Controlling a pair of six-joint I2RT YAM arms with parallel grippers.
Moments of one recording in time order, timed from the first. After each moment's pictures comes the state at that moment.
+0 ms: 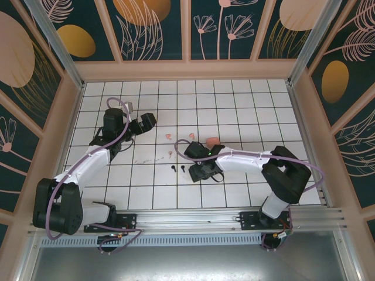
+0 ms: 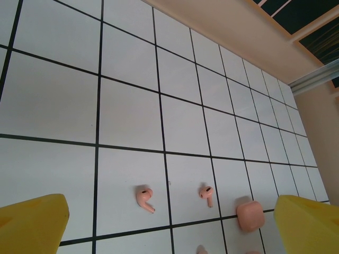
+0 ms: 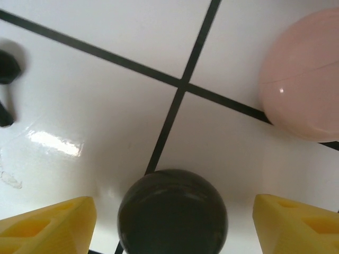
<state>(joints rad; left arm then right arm) -0.22 1.29 0.75 0.02 0.31 -0.62 0.97 1.64 0.94 -0.65 0.13 0.52</state>
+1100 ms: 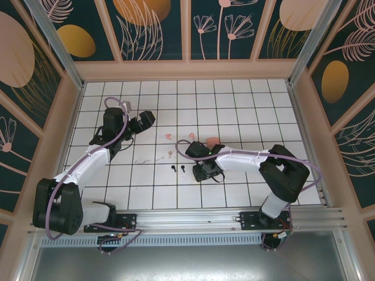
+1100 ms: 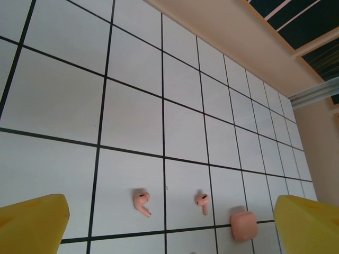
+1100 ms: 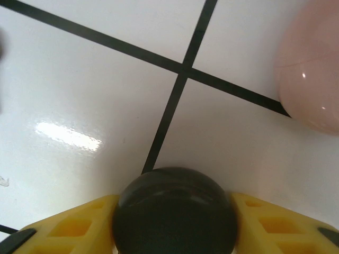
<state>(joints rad) -0.22 1.29 0.76 0.01 0.28 -0.70 0.96 1.66 0.92 -0.64 0.07 0.52</state>
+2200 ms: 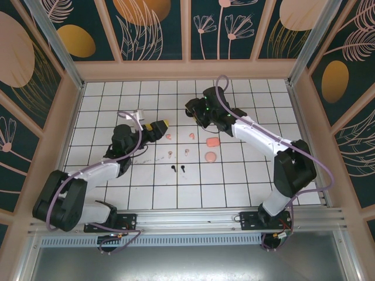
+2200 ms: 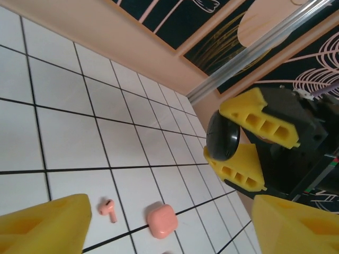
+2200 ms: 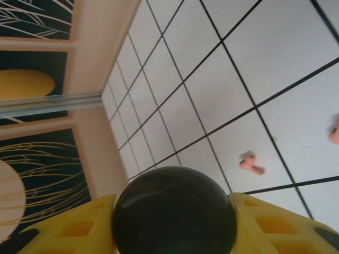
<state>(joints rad) -0.39 1.35 0.50 0.73 0.38 -0.80 0.62 1.65 1.29 -0.23 -0.15 1.37</state>
